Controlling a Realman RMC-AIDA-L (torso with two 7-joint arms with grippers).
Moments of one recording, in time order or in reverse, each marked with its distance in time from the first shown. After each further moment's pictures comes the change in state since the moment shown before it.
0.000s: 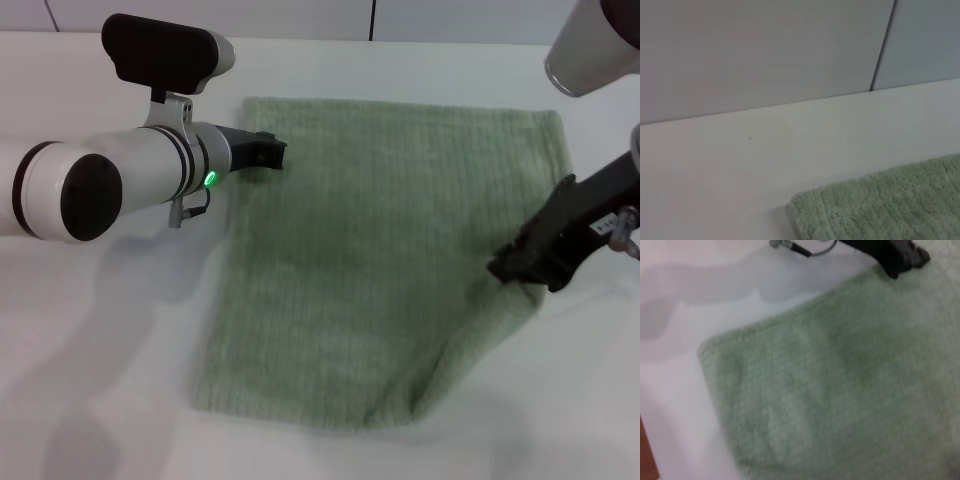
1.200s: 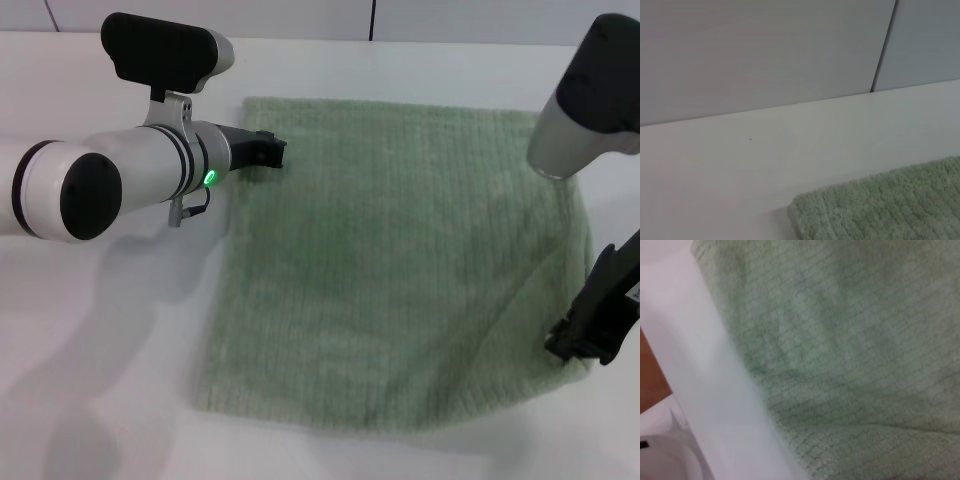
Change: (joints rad) left arm 0.000 0.000 -0.004 -0.002 0.002 -0.001 0.000; right arm 0.028 0.001 -0.111 0.035 -0.108 -0.153 0.078
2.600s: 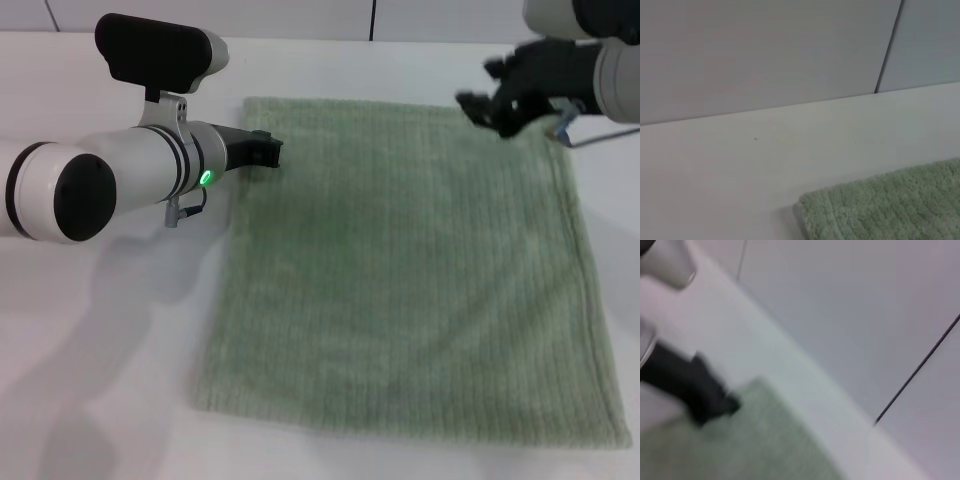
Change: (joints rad) left arm 0.014 0.004 -0.005 -0.014 0.000 -0.002 0.000; right arm -0.278 0.005 -0.153 -0.103 -0.101 1.013 -0.065
